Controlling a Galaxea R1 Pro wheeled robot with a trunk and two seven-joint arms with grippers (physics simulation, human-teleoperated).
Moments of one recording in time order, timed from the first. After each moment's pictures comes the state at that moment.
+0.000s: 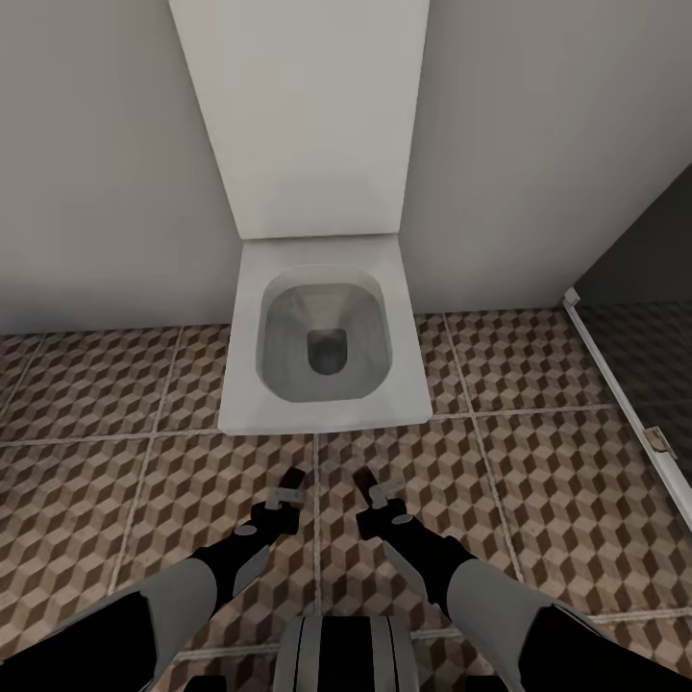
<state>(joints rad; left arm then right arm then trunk) -0.87 -0.08 -1.12 -0.10 1.02 -0.14 0.04 -0.84 0.16 0.84 -0.29 -0.54 0.14 -0.14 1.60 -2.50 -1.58</state>
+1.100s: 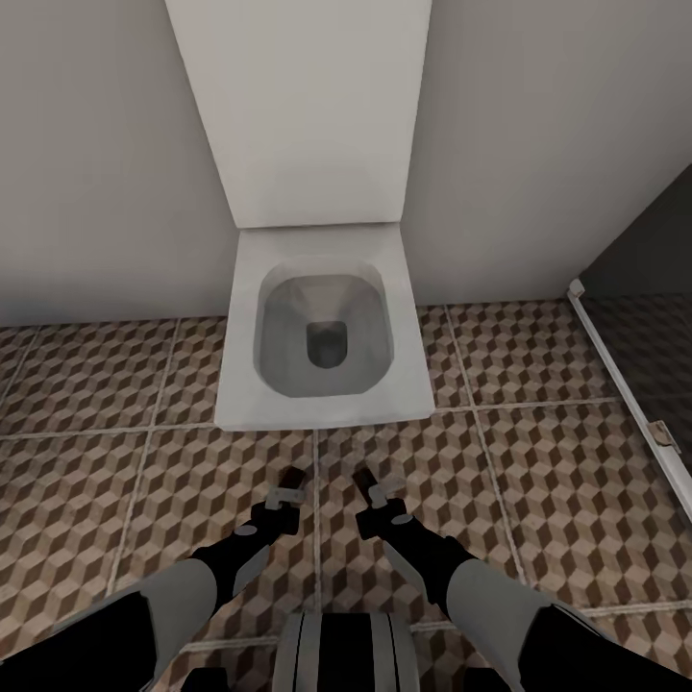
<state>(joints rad) -0.87 -0.08 -1.12 -0.10 1.02 -0.14 0.04 -0.84 0.16 0.84 -0.29 -0.54 0.14 -0.14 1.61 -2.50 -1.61</state>
